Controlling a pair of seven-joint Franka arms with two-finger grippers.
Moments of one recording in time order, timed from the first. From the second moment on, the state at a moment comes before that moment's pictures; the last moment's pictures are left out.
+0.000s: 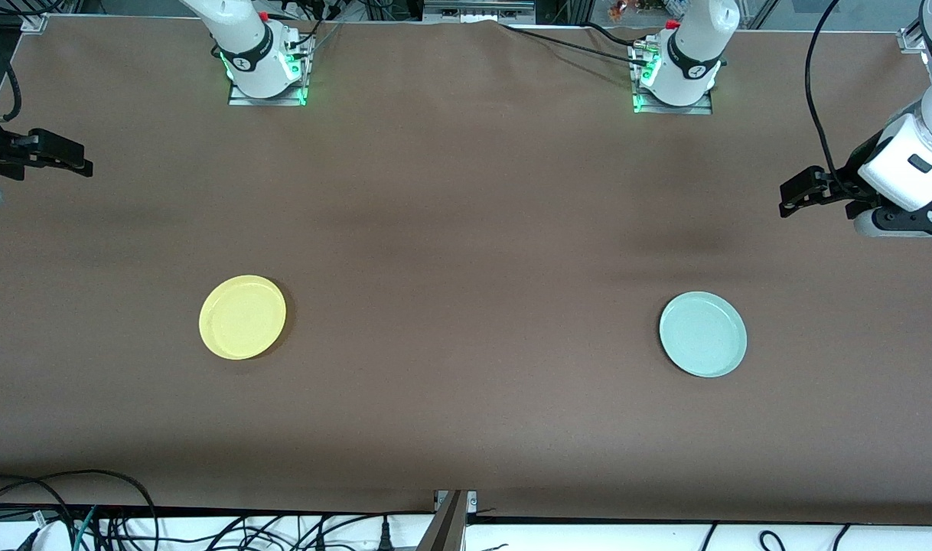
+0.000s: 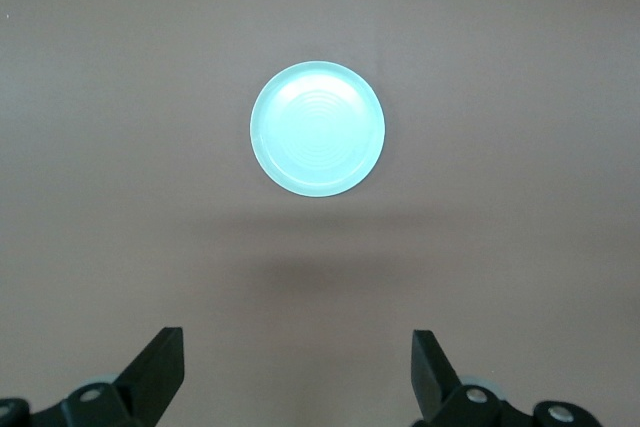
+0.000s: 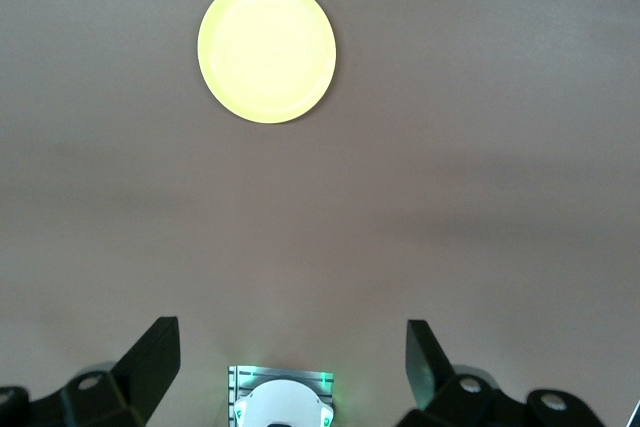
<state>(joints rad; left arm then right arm) -0.10 0.05 0.06 -1.60 0.00 1.61 -0.06 0.03 0.11 -0.08 -1.43 -0.01 1.35 -0.12</state>
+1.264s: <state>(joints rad) -0.10 0.06 0.06 -1.60 0.00 1.61 -0.06 0.03 0.11 -0.08 -1.43 -0.01 1.35 -0.12</state>
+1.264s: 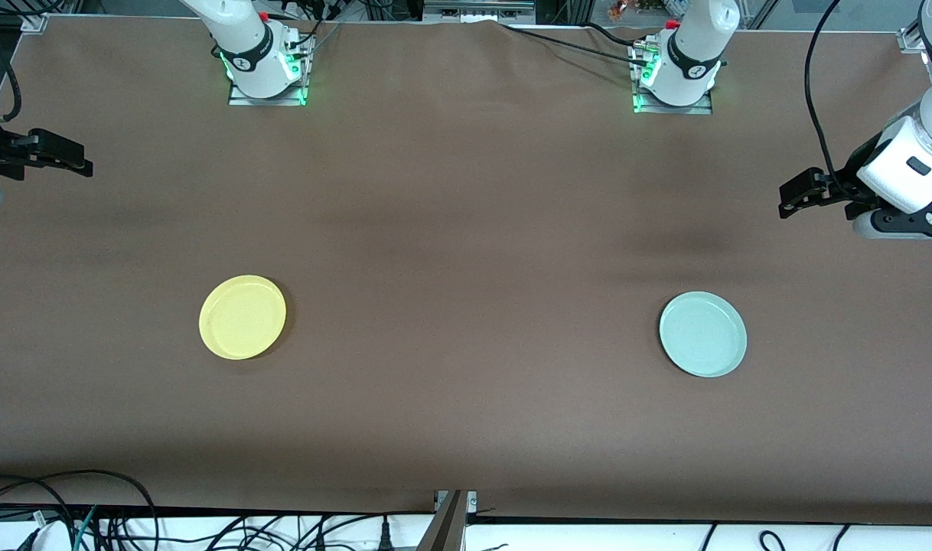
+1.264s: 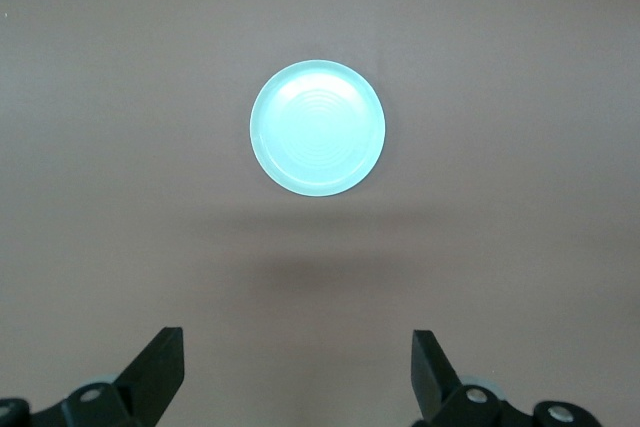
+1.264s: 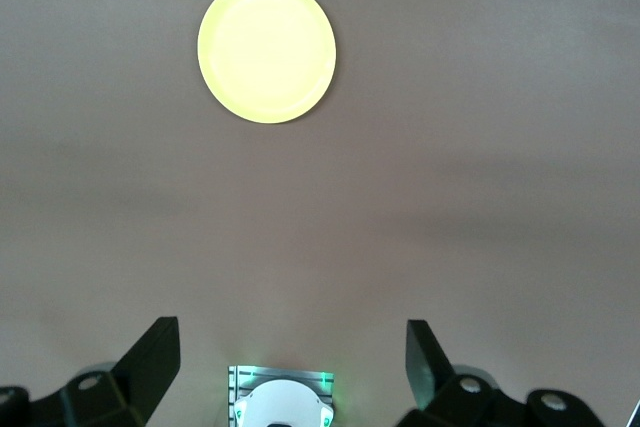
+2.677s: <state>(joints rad) -0.10 0.07 0.05 -1.58 0.00 1.62 -0.06 0.03 0.11 -0.08 -1.43 -0.01 1.35 -0.12</state>
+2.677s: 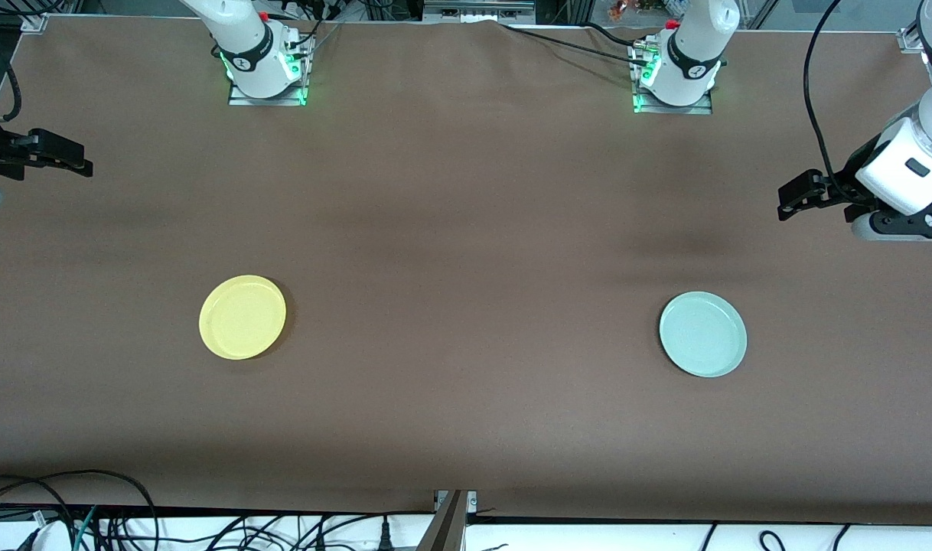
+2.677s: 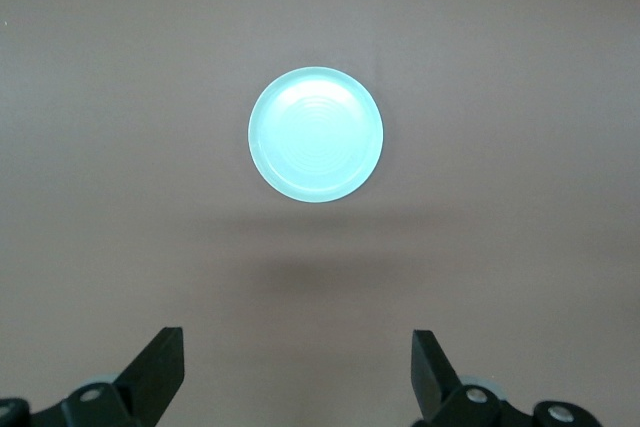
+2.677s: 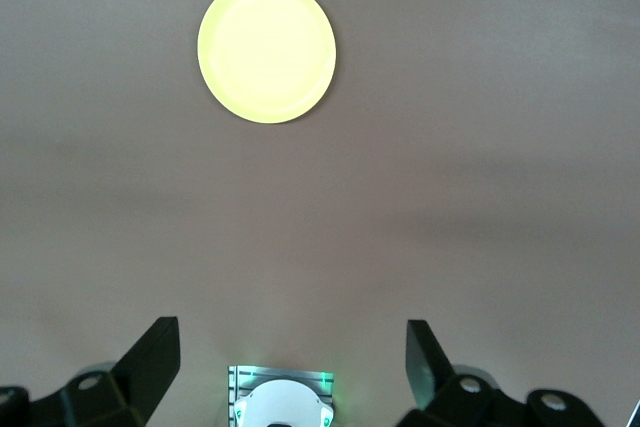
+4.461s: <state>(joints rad) 0.04 0.62 0.06 -1.70 0.02 2.28 0.02 0.03 0.12 -0.09 -1.43 -0.01 1.35 -0.12</state>
